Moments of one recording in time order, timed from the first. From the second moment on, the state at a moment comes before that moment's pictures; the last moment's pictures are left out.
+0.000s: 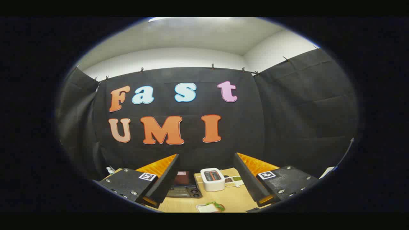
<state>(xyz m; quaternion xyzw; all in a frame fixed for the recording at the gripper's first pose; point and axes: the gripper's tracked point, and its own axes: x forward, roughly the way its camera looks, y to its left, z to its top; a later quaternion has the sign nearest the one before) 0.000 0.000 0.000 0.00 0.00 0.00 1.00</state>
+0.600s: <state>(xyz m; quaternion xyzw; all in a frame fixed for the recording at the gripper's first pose) 0.002 0.007 -0.010 -0.03 0.02 0.01 1.00</state>
